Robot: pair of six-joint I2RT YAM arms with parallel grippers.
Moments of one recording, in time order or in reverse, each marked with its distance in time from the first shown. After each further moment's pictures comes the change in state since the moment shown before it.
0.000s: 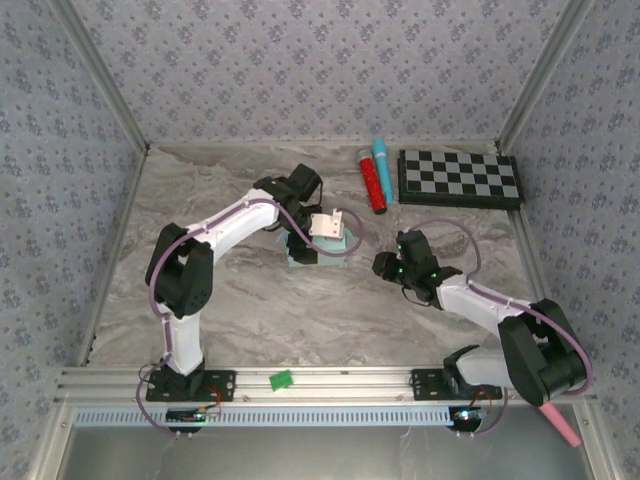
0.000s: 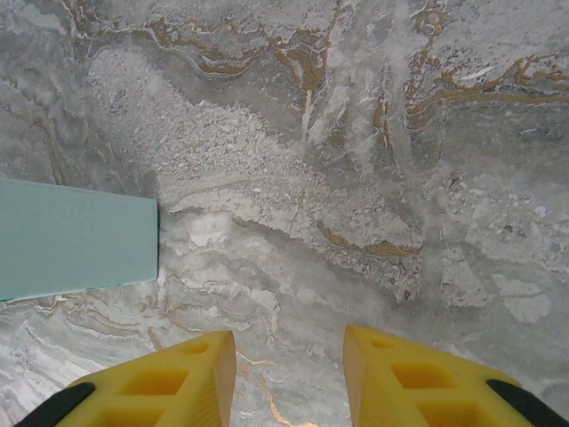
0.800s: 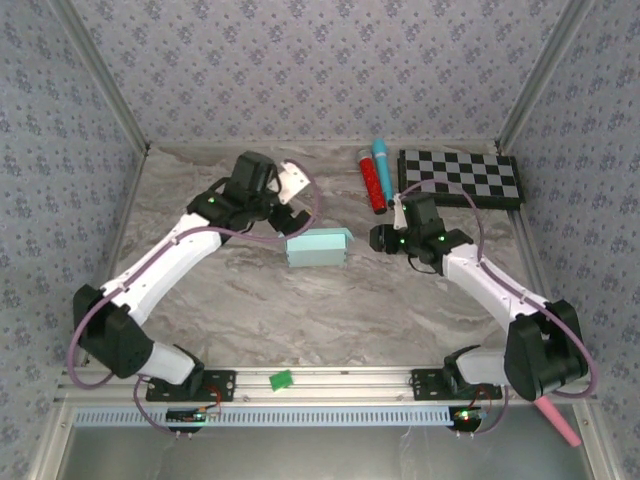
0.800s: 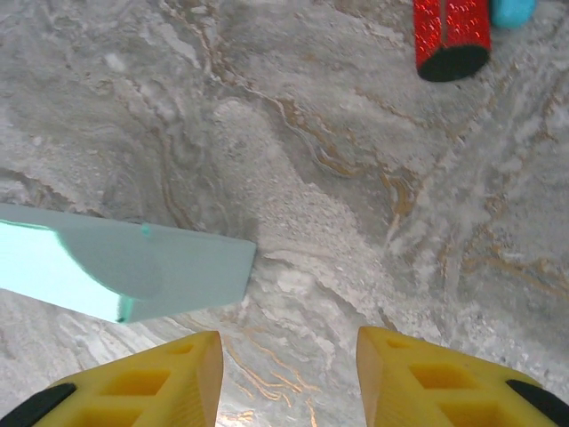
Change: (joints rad) left arm 0.067 -0.501 -0.262 0.325 -0.181 -0.738; right arm -0.065 0.035 0.380 -0.348 -0.137 -0.348
